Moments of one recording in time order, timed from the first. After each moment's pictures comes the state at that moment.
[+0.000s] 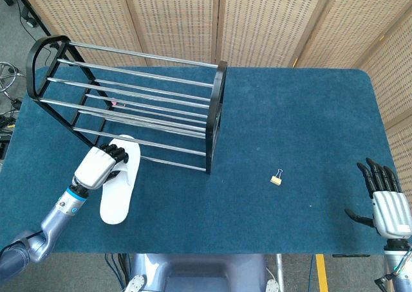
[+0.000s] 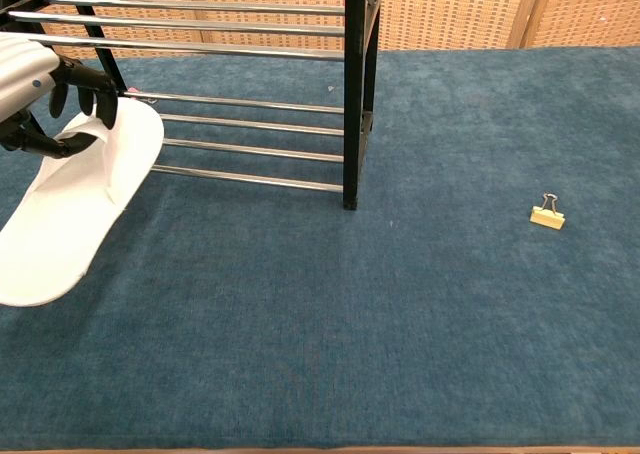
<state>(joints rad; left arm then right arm) -0.55 -1.66 -0.05 -0.81 1.76 1.43 -0.22 0.09 -1.13 0.08 -1.56 -1.50 1.49 0.05</state>
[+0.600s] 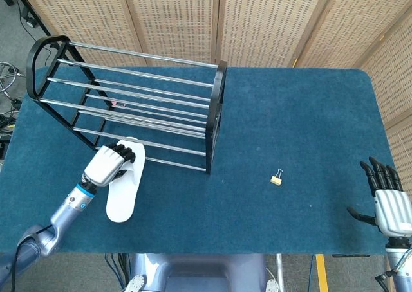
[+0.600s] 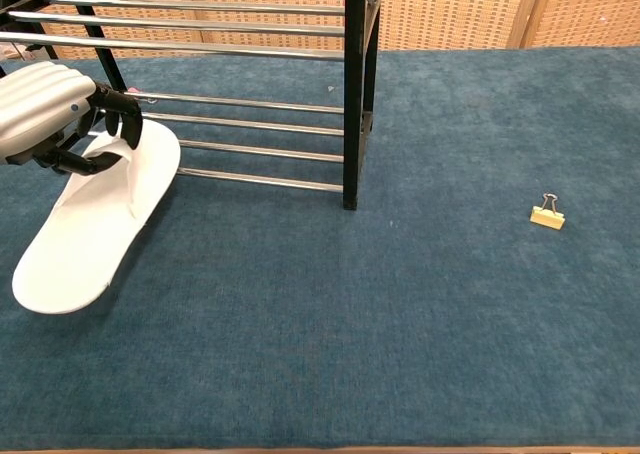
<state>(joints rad) -0.59 -1.75 -0.01 -0.67 1.73 1.40 -0.29 0.10 -1.14 0.09 -1.54 -1.47 1.47 0.05</state>
